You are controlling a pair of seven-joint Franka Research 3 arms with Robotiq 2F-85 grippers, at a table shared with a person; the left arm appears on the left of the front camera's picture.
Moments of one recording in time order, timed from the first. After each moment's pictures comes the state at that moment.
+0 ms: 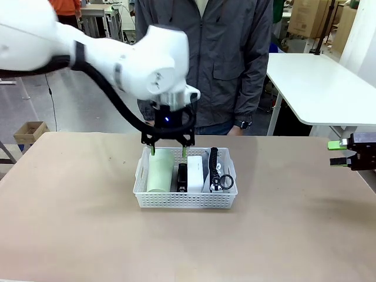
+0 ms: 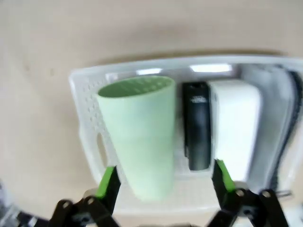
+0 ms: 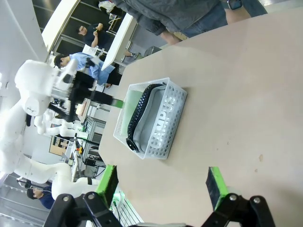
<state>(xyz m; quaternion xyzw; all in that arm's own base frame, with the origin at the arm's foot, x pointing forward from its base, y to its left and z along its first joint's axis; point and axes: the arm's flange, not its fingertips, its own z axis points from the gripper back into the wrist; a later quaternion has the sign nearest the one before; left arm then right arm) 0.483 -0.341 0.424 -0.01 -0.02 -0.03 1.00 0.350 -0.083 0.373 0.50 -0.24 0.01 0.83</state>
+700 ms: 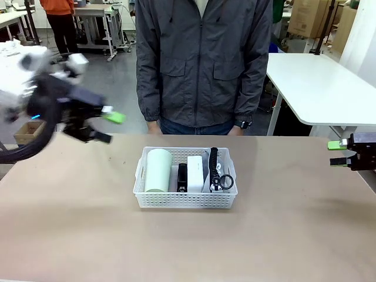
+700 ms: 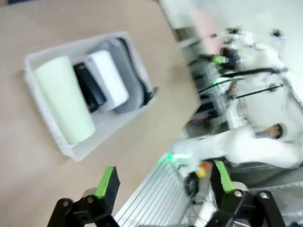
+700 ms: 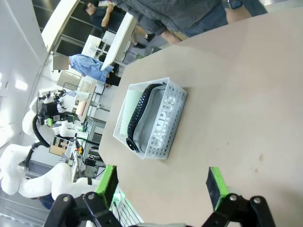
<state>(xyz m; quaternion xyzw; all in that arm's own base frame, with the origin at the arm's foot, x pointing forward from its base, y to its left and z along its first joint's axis) 0.350 -0.080 0.479 -0.52 -0.16 -0.16 0.83 0.350 -0.083 0.373 0.50 -0.24 0.01 0.83</state>
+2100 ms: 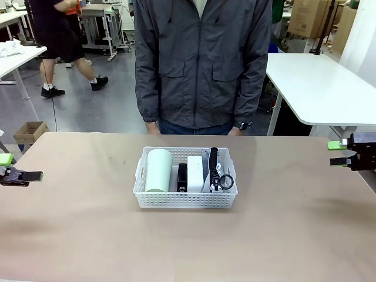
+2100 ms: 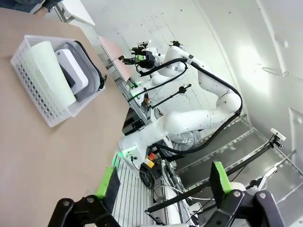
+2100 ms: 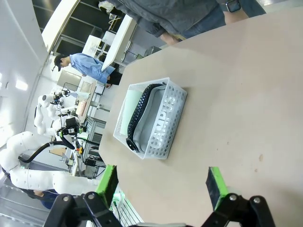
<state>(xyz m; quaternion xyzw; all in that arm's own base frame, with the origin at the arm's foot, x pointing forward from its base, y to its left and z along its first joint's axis) 0.305 0.090 0.345 -0.71 -0.17 -0.19 0.66 0.350 -0.083 0.373 0.50 -0.24 0.01 0.83</state>
